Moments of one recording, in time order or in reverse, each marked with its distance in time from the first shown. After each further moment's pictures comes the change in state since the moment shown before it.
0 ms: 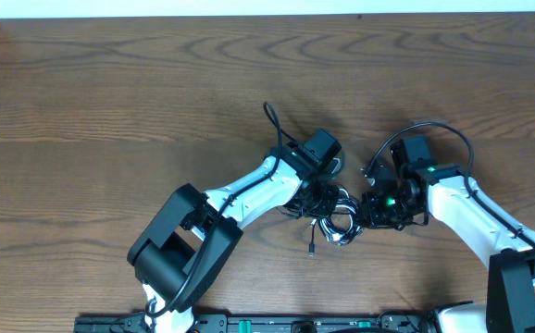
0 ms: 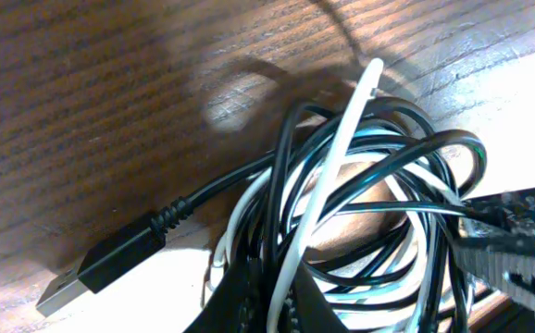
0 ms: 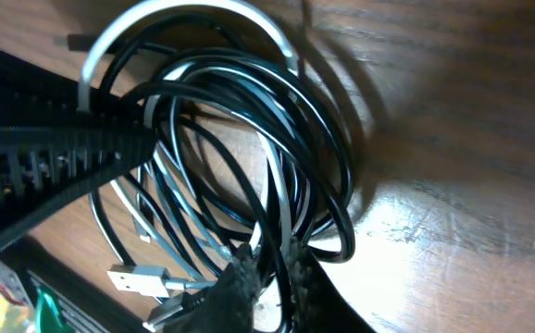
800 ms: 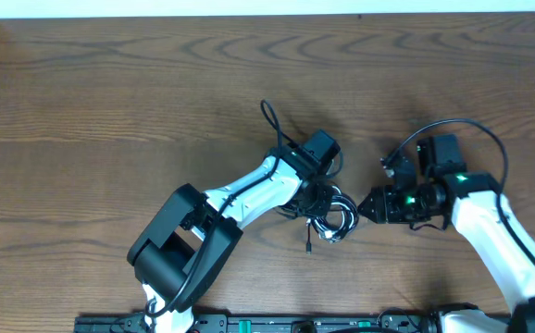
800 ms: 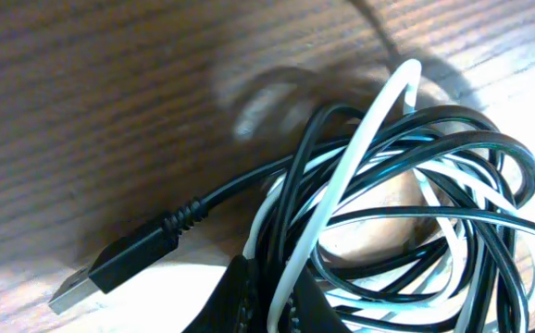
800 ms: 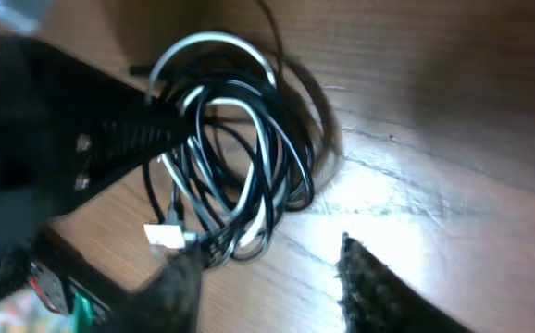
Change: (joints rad) left arm 0.000 0.000 0.000 -0.040 -0.098 0.000; right arm -0.091 -0.163 0.000 -0.045 -0.043 -0.002
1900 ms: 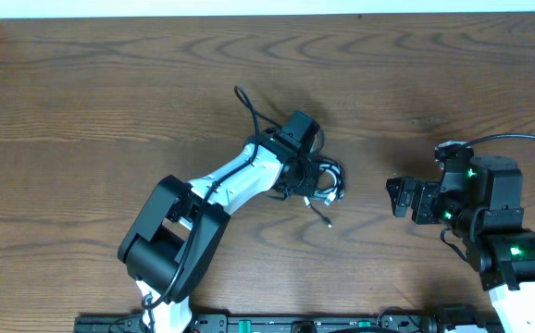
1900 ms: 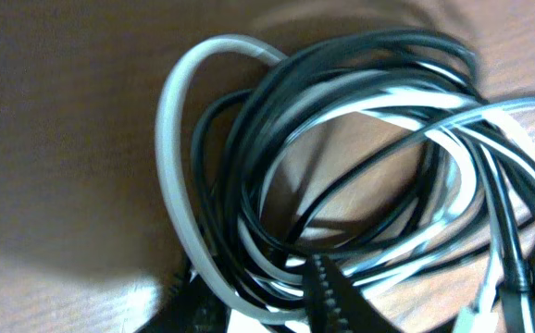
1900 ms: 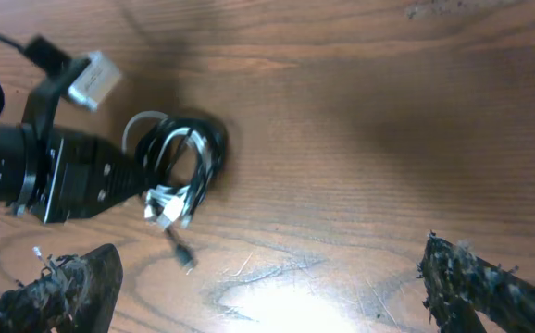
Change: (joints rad) left arm 0.119 0.000 -0.003 0.098 -0.040 0.000; right arm -0.063 -0.519 0.000 0.009 0.295 0.079
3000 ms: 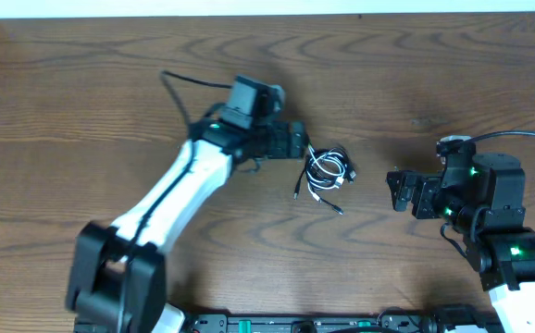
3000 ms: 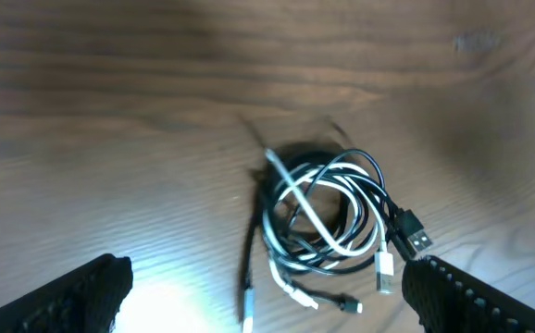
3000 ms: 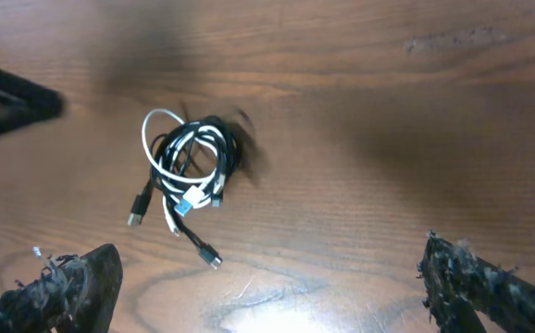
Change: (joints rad) left arm 0.164 -0.227 0.000 0.081 0.052 0.018; right arm 0.000 0.000 0.000 0.056 0.000 0.000
